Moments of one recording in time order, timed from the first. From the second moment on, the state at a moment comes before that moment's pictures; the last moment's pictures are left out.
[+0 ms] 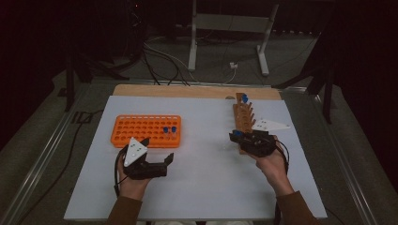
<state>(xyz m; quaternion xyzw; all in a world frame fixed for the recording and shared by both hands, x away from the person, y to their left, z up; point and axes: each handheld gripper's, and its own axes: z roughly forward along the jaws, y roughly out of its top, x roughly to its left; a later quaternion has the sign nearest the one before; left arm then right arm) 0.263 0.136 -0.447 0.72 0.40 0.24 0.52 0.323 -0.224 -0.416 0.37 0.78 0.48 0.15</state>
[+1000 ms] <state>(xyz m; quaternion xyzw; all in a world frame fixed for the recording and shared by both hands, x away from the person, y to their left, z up) 0.285 0.008 -0.455 0.79 0.28 0.20 0.51 0.311 -0.192 -0.416 0.33 0.79 0.50 0.10</state>
